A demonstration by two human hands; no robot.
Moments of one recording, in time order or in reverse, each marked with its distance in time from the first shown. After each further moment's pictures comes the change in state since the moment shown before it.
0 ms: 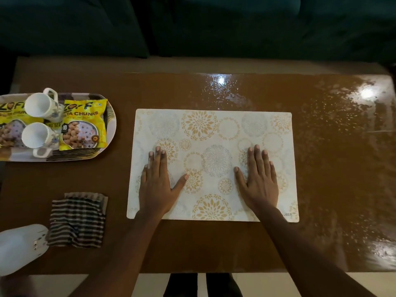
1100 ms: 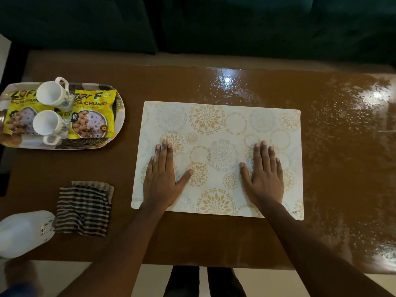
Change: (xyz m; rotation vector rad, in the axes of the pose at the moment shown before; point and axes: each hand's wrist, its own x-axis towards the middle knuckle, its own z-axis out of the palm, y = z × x) left_hand -0.004 -0.006 0.006 0.032 0.014 0.041; right_hand -0.001 0.001 0.006 -0.021 0.040 -0.014
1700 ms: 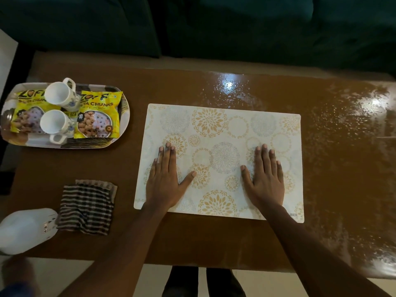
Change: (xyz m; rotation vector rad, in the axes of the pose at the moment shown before) left_hand -0.002 -0.001 -0.001 -0.041 -0.040 -0.008; right_hand 0.000 0.000 -0.002 -0.001 -0.010 -0.007
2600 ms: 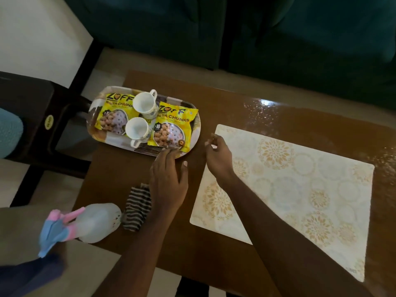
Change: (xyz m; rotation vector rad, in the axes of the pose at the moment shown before) left_hand 0.001 -0.105 -0.099 -0.227 0.445 -0.264; right_hand 0.073 -0.314 0.006 0.891 -0.314 0.120
